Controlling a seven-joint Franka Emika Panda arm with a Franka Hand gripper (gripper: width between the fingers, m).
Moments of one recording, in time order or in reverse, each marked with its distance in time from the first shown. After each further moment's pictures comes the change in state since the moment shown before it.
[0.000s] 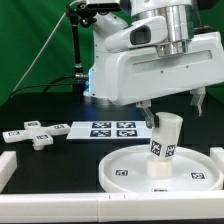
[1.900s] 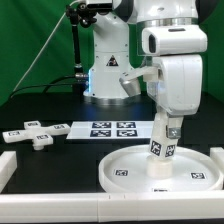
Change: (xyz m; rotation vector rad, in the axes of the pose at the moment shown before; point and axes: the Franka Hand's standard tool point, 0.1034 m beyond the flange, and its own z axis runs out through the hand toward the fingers) arm -0.001 0.014 0.014 -0.033 -0.102 -1.147
